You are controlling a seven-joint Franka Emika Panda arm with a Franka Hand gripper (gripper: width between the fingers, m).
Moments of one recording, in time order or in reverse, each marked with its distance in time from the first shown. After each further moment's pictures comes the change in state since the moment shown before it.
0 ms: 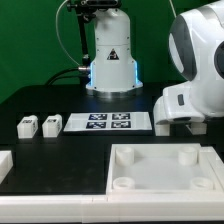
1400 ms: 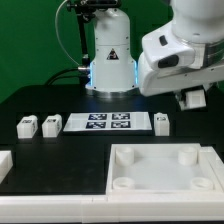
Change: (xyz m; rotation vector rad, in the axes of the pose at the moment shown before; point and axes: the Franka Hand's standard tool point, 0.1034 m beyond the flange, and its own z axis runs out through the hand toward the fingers) arm -0.008 0.051 -0.173 0.028 0.464 -0.163
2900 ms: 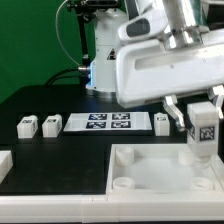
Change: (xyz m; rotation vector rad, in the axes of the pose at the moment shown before) arm 0.128 0.026 -0.052 -0.080 0.987 -0.056
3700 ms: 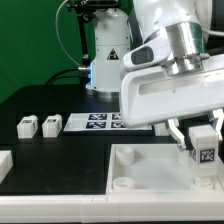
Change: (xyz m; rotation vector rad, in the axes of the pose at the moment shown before) arm -0.024 0.005 0.021 -0.007 0.003 0.003
